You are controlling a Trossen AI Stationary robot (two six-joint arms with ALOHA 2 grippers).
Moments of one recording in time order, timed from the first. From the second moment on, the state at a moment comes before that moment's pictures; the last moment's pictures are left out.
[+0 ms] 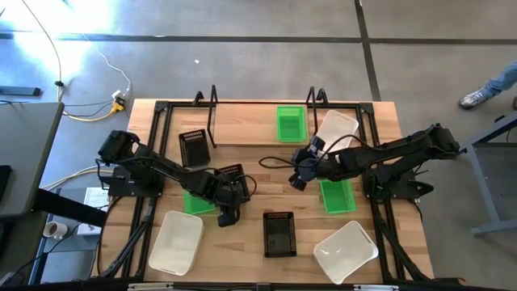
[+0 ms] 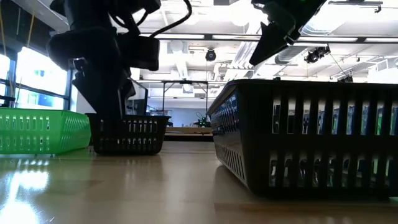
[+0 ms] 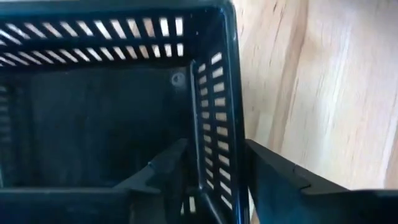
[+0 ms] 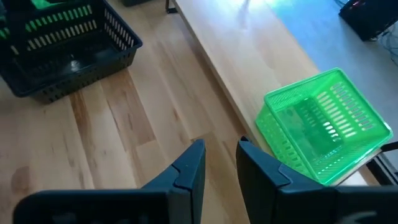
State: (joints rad) left arm -0.18 1.69 0.96 -0.49 -0.09 -0.49; right arm 0.18 1.37 1.02 -0.55 0.59 0.31
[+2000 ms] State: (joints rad) left arm 0.28 1.35 0.95 -0.58 -0.36 0.35; right arm 0.26 1.37 1.19 -0.34 0.84 0.10
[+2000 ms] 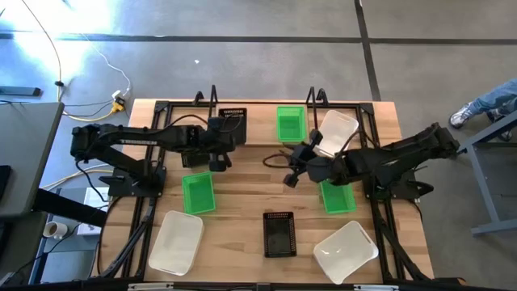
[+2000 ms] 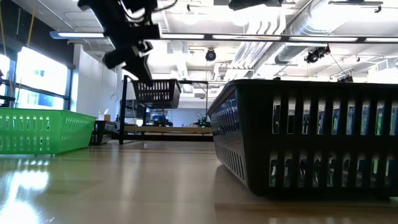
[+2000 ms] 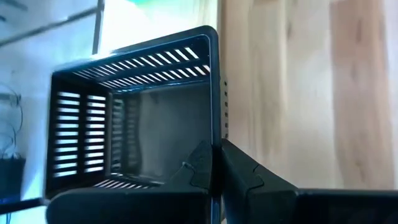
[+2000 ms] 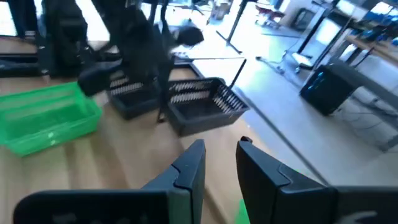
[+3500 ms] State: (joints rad) left arm 0.45 1.49 0.96 -0.56 -0.31 0.45; right arm 0.10 1.37 1.44 -0.67 0.82 0.07
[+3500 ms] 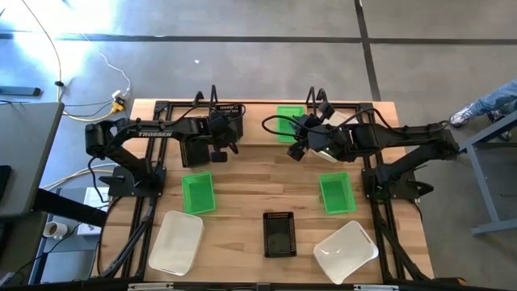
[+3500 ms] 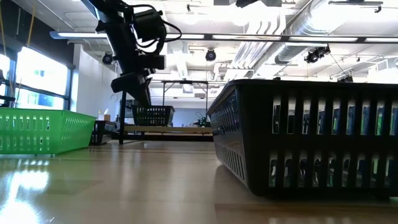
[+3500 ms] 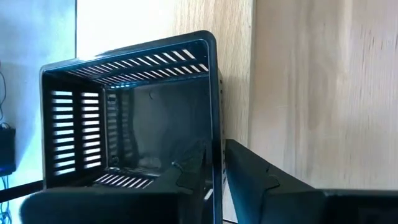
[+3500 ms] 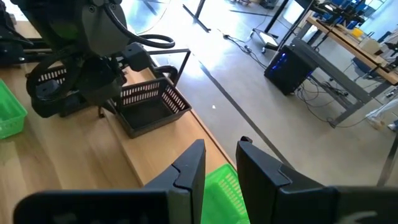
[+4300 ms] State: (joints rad) left arm 0.36 1.28 0.96 -0.61 -0.28 0.12; right arm 0.10 1.37 1.43 -0.67 0.66 0.34
